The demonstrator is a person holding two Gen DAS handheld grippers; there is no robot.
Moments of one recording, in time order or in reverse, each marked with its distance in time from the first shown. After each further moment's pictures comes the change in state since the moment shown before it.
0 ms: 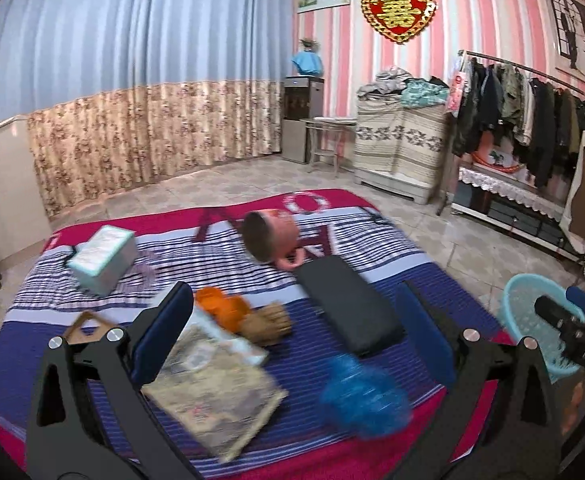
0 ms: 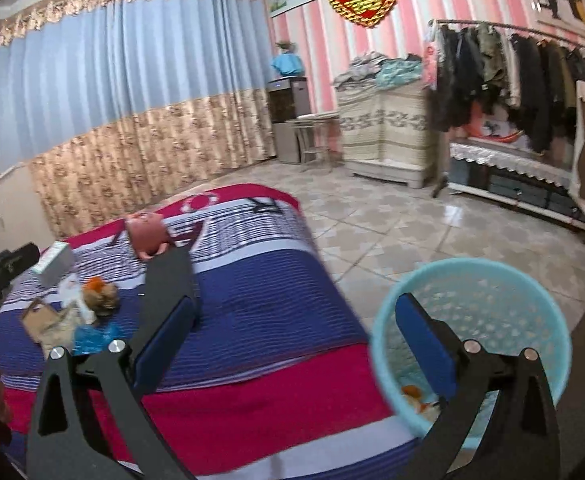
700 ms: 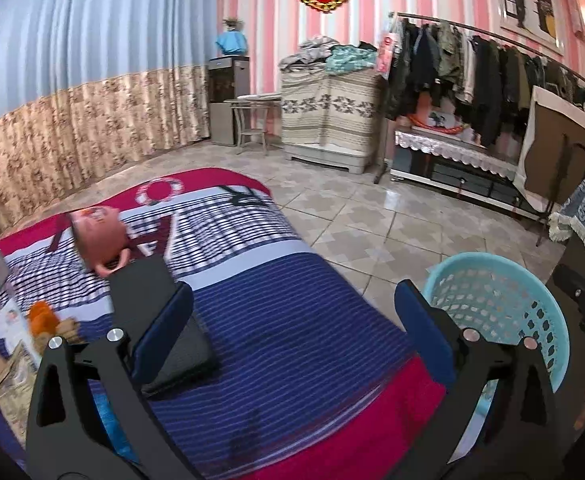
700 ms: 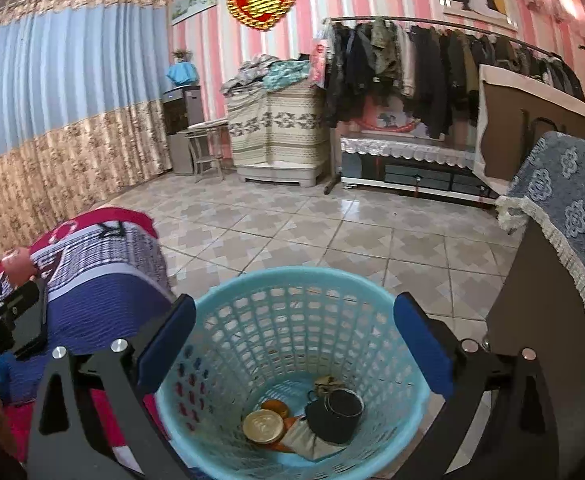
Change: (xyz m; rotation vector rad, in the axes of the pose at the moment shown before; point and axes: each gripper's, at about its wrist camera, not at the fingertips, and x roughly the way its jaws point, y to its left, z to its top) left arm 0.080 -0.176 -0.007 0.111 0.075 -0.199; right arm -0.004 -0.146 0.009 0.111 -0.030 -0.362
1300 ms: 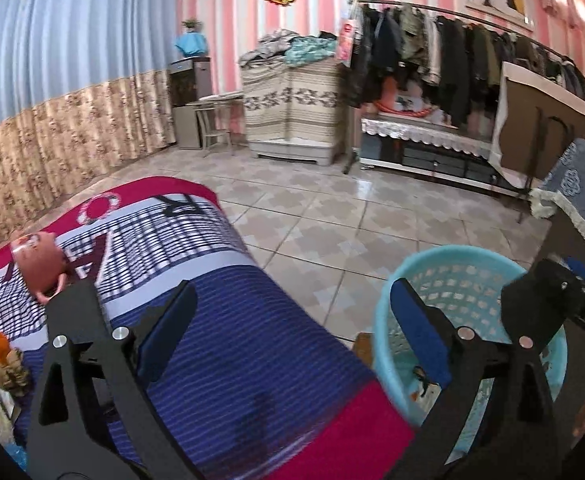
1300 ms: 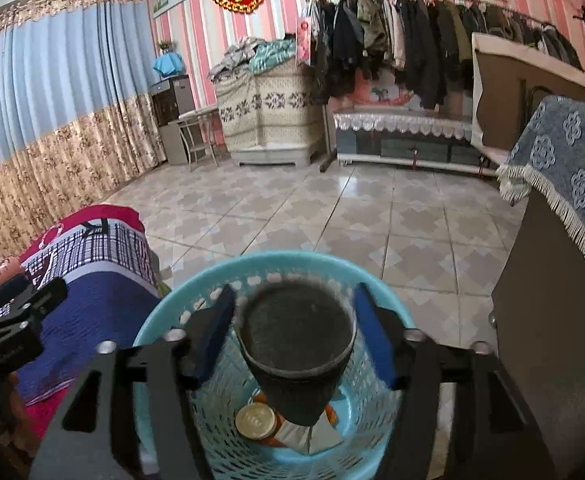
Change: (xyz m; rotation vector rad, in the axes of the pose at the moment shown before) left arm 0.045 -0.066 0.006 0.090 0.018 -0.087; right arm 0.033 -0.035 -0.004 0.075 0.063 -0.005
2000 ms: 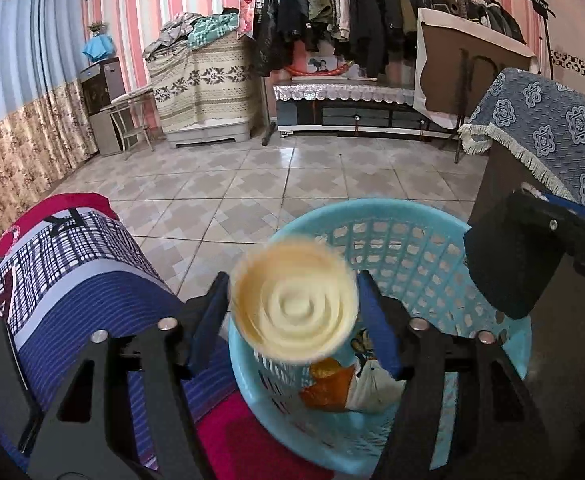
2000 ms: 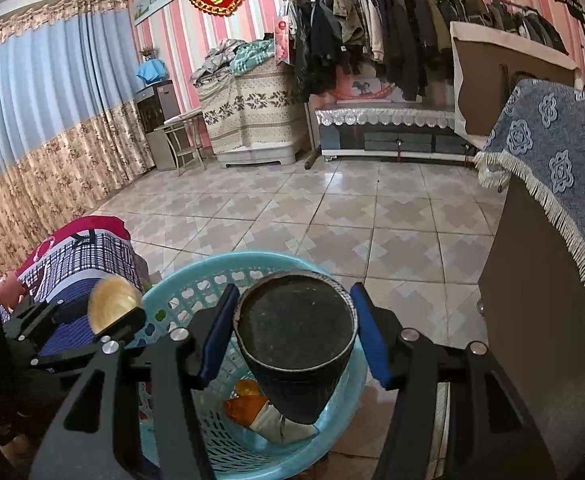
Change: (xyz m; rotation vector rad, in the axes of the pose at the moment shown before) left arm 0.036 -0.091 -0.008 0.227 0.092 -0.233; right arm -0.017 -0.049 0.004 0.069 0.034 -0.017
